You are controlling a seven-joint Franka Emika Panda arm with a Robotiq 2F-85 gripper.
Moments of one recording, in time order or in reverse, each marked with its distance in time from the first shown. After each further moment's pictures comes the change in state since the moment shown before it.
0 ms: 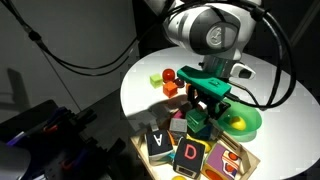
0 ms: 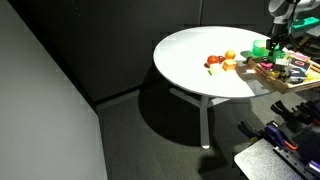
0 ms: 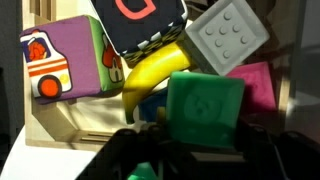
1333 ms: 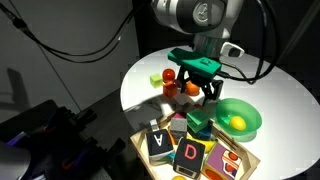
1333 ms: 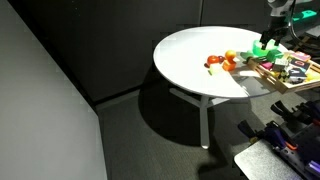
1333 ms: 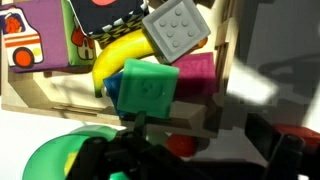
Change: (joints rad) arm 0.026 -0.114 0.046 -0.073 0.026 0.001 -0.046
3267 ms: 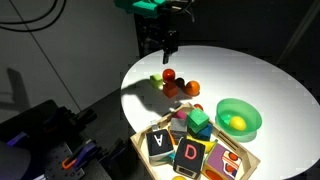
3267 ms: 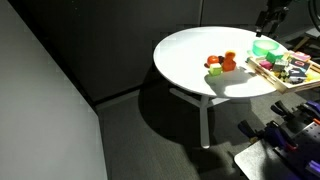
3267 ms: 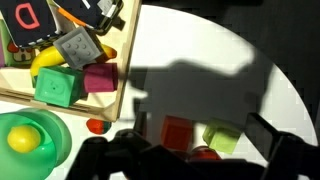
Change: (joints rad) arm 0.167 -0.430 0.036 -0.301 0.064 -0.084 0.058
